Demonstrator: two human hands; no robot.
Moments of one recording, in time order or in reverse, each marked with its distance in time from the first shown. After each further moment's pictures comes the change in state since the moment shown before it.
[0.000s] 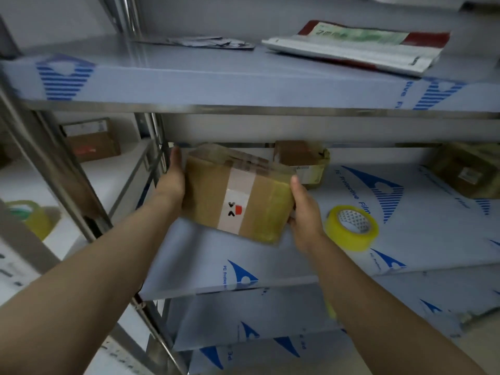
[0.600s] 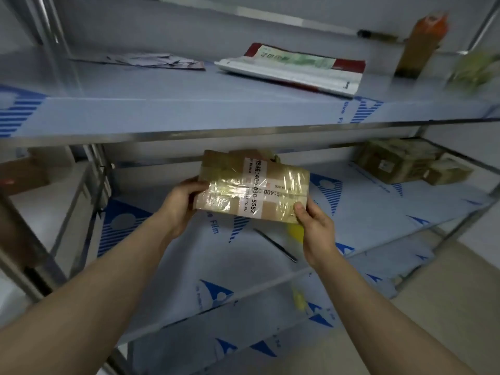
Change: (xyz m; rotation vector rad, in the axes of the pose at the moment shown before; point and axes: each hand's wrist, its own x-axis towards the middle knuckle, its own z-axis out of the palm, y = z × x) left_hand -0.017 -0.002 0.055 -0.103 -0.680 0.160; right_hand -0.037 -0.014 -0.066 0.043 0.255 -0.275
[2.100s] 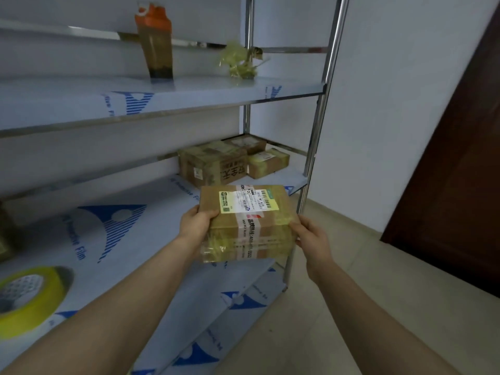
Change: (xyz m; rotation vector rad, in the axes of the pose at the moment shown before) left_hand 0.055 -0.136 0.618 0.119 -0.114 -0.162; right_hand 0.097 -0.120 -0.552 -0.131 0.459 0.024
